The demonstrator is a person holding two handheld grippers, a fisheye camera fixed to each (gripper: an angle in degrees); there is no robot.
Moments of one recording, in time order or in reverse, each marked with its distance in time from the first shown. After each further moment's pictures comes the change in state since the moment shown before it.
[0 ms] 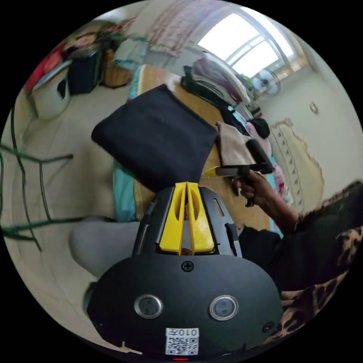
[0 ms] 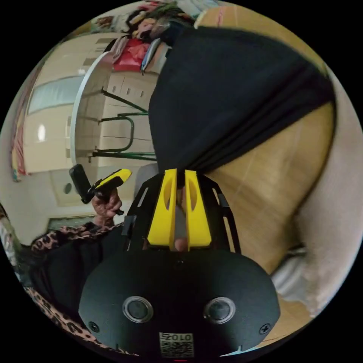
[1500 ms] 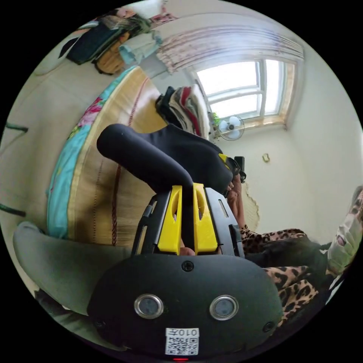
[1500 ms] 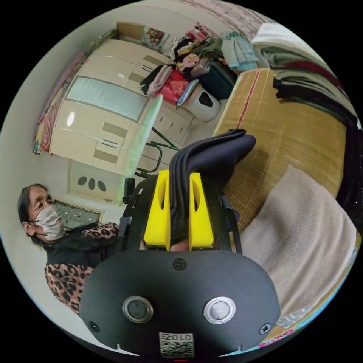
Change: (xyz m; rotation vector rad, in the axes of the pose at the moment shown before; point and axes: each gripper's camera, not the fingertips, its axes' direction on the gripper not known) left arm 0.043 -0.021 -0.047 0.141 0.474 -0.072; right arm -0.048 -0.051 -0.301 0.174 -0.158 -0.195
